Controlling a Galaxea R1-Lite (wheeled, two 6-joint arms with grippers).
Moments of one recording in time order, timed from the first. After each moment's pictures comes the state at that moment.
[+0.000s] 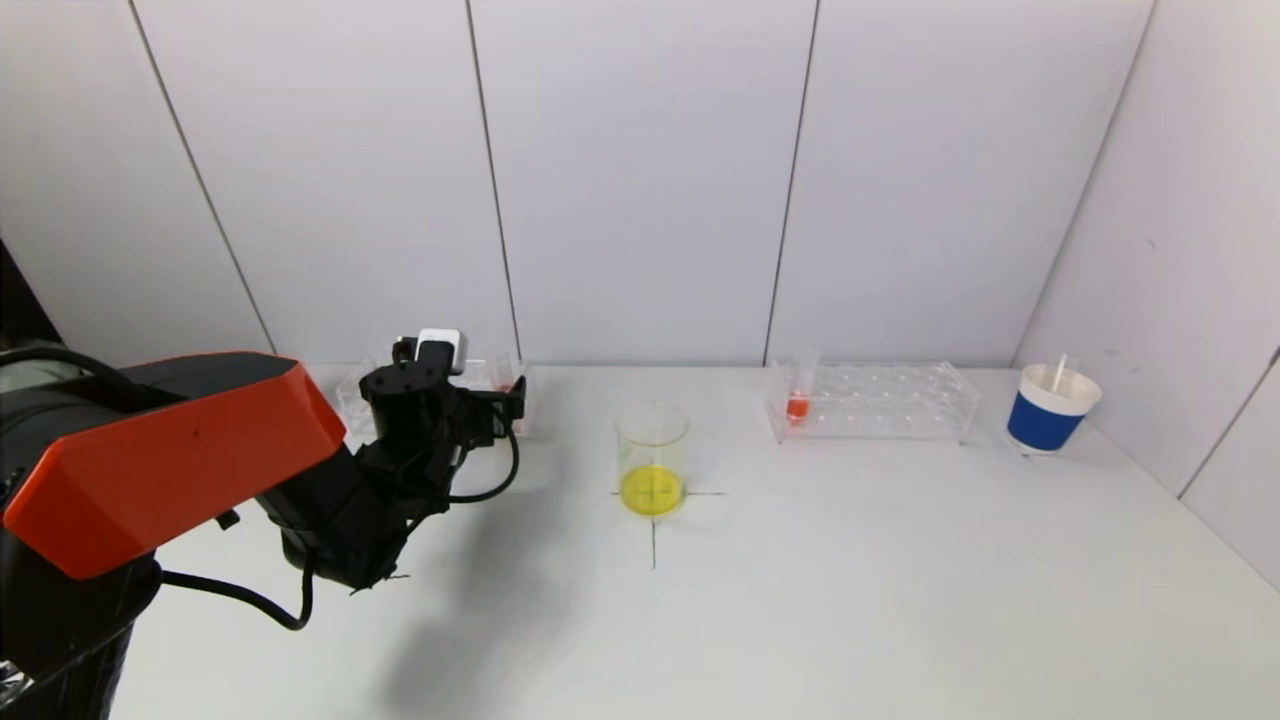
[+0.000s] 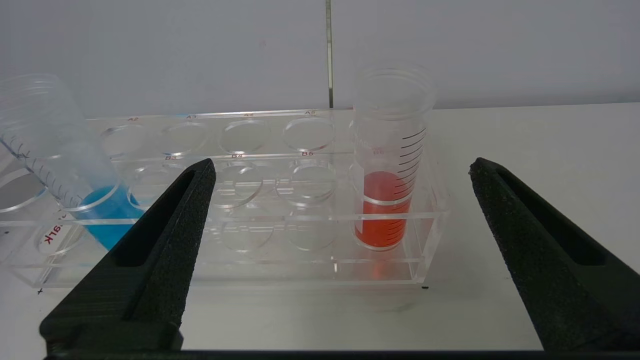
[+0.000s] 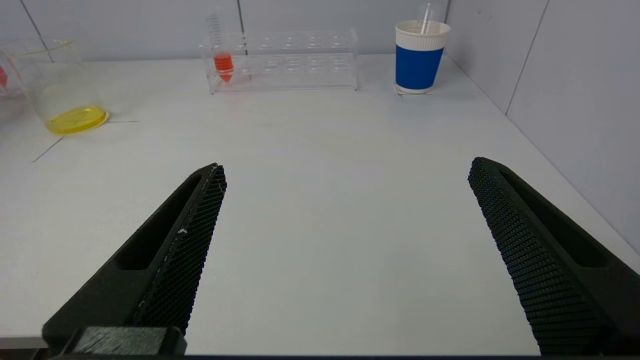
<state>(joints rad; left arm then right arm) -0.30 2.28 -0.88 -1.35 0.26 -0.01 0.00 0.00 0.00 0.00 -0.03 0.03</state>
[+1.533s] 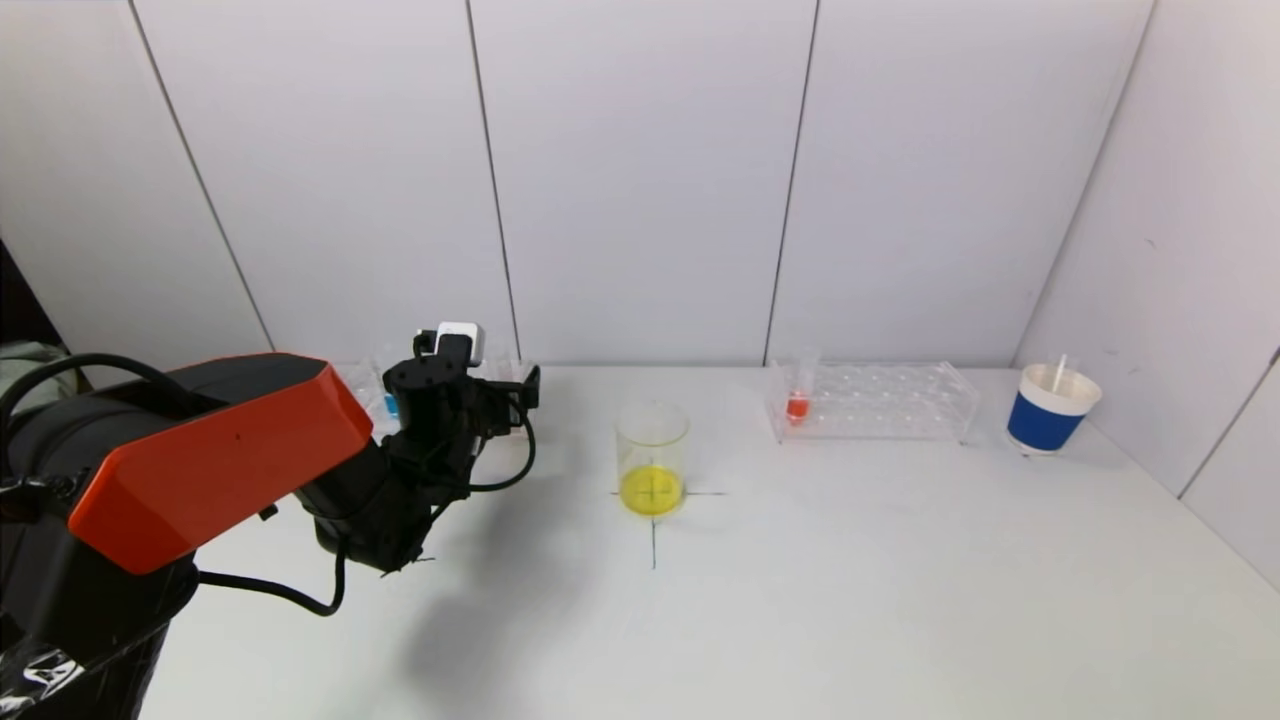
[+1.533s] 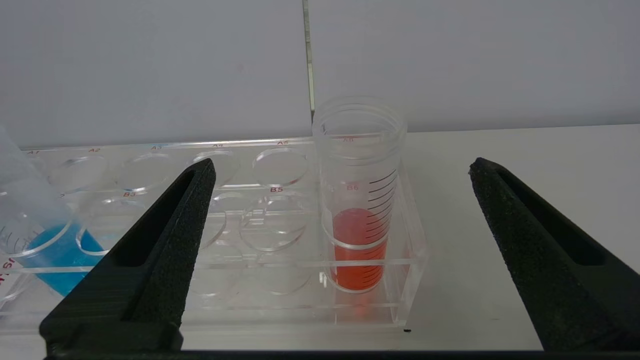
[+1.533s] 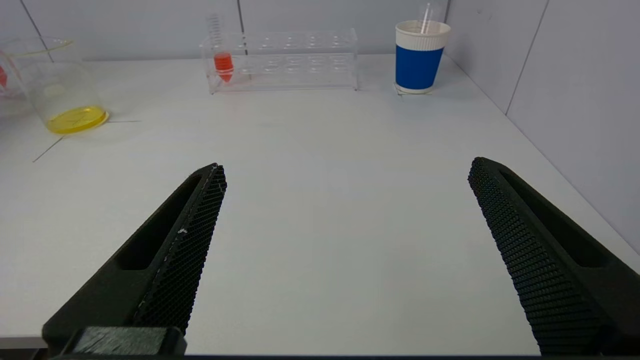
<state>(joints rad) -0.31 2.34 -0.99 -1.34 0.26 0.00 0.00 0.00 0.00 0.00 -0.03 0.03</state>
